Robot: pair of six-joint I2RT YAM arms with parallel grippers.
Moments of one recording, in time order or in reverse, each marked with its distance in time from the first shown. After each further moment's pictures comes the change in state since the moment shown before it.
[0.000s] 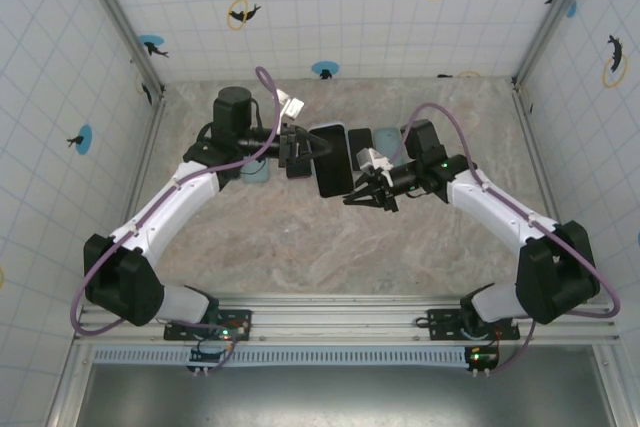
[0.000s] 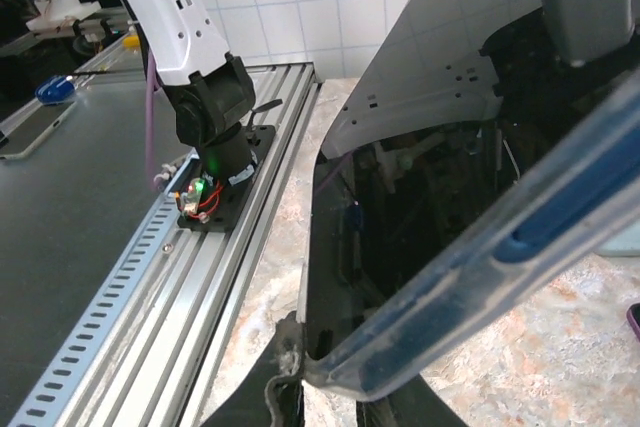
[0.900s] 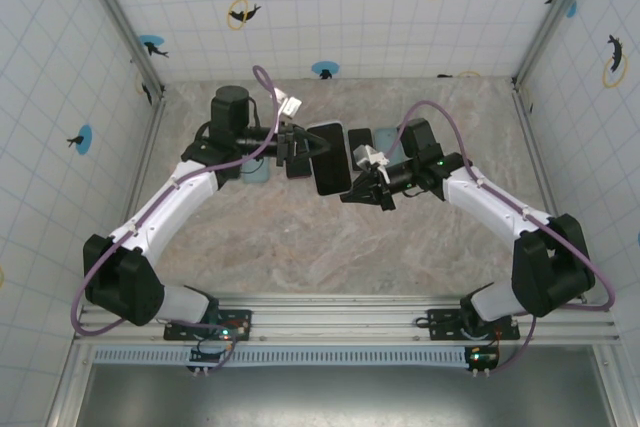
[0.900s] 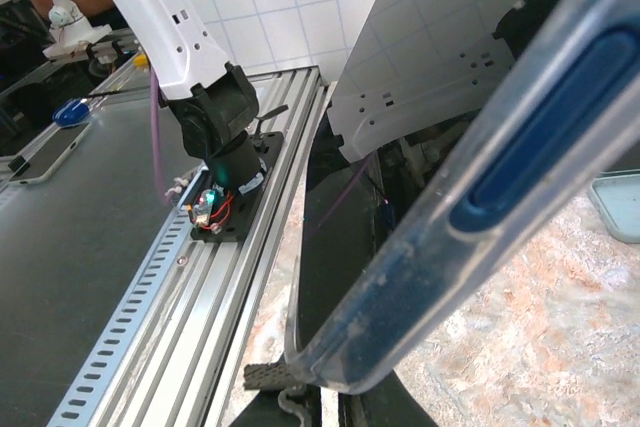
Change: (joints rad) left arm 0.011 0.000 0.003 0.001 0.007 0.012; right arm 0.005 0.036 0.011 0.045 -0.015 0.103
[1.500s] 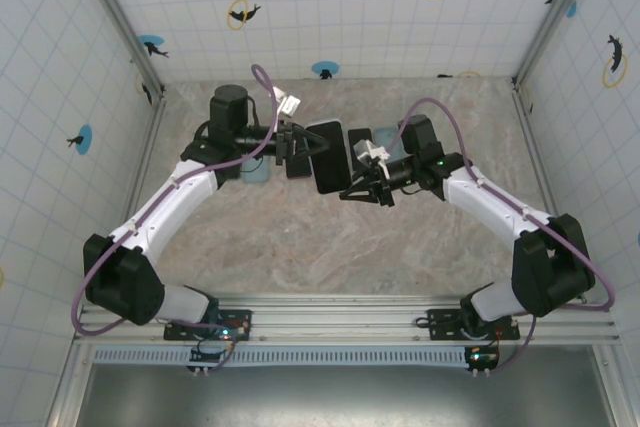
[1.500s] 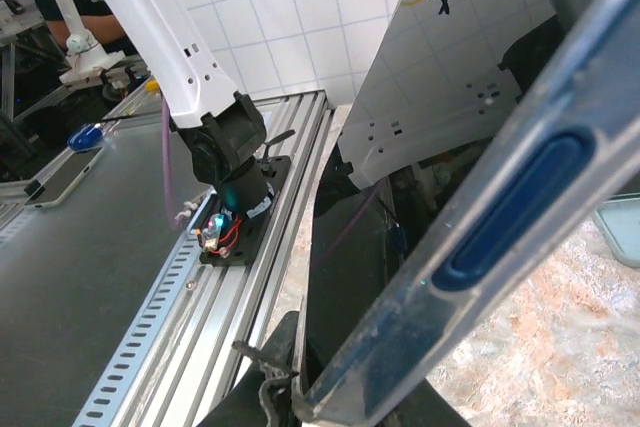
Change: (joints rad) left arm 0.005 0.003 0.002 0.008 0.004 0.003; right arm -0.002 0.000 0.000 0.078 -0.041 0.086
